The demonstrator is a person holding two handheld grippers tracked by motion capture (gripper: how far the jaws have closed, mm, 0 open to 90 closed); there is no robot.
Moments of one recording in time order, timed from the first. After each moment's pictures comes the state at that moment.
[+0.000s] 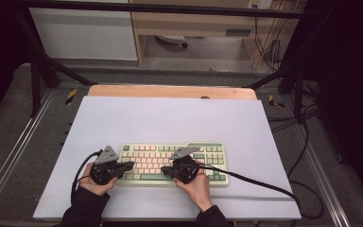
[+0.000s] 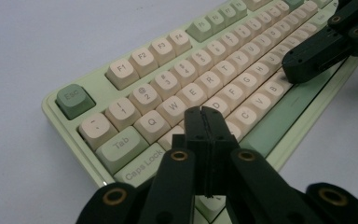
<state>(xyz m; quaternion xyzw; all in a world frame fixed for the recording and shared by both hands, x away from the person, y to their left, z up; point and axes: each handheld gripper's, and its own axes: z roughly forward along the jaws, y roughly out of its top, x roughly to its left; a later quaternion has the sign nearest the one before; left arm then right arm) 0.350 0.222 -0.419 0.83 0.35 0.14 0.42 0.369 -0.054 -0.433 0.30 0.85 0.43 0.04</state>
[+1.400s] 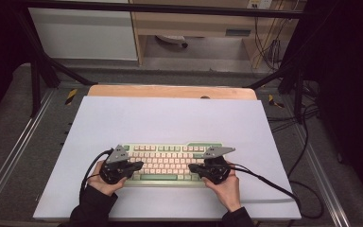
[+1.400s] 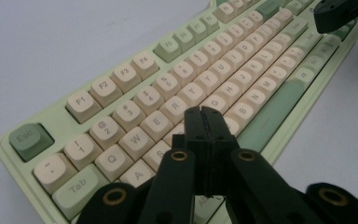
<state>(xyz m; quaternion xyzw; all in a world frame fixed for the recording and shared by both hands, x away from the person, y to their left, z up) 0.353 0.191 -0.408 0.84 0.33 0.13 0.41 0.357 -0.138 -0.415 0.33 0.83 0.43 0.07</state>
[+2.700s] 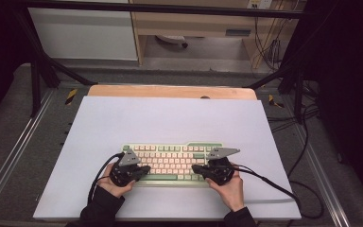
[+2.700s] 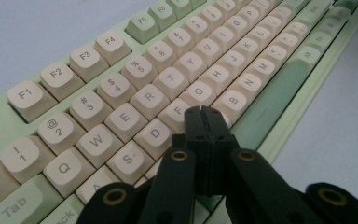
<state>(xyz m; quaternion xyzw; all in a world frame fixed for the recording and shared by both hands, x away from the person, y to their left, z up) 0.353 0.172 -0.429 0.85 0.32 0.12 0.39 0.355 -0.149 -0.417 0.34 0.83 0.44 0.07</state>
